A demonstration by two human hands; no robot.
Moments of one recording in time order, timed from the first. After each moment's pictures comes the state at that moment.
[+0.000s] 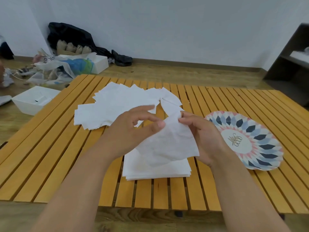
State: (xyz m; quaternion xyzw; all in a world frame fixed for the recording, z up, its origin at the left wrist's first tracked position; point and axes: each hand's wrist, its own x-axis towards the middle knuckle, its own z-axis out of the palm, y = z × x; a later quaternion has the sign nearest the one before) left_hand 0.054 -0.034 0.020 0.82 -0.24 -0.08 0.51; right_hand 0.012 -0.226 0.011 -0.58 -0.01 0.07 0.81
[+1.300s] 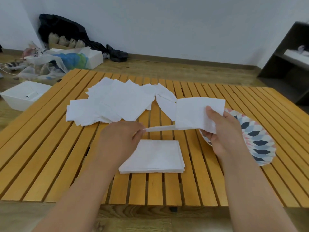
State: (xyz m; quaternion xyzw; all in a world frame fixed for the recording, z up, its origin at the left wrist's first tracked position) left_hand 0.064 -0.037 -0.046 0.92 -0.26 0.19 0.23; right_hand 0.009 -0.268 0.001 -0.58 0.25 -0.22 0.74
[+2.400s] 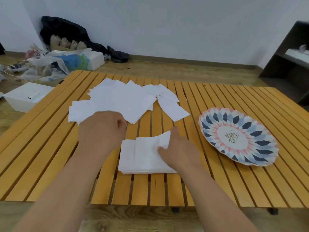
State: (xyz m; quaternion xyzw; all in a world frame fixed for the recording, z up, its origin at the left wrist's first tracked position) left_hand 0.074 -0.017 -0.011 0.98 -0.08 0.13 0.15; right_hand 0.016 -0.194 -0.047 -0.97 0.15 0.00 0.18
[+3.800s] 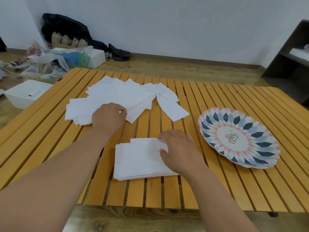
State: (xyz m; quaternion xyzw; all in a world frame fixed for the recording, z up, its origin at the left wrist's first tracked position) left_hand 0.160 -0.035 -0.066 0.96 -0.08 0.15 0.22; right_hand 0.014 -0.213 -0.050 -0.99 -0.03 -0.04 0.13
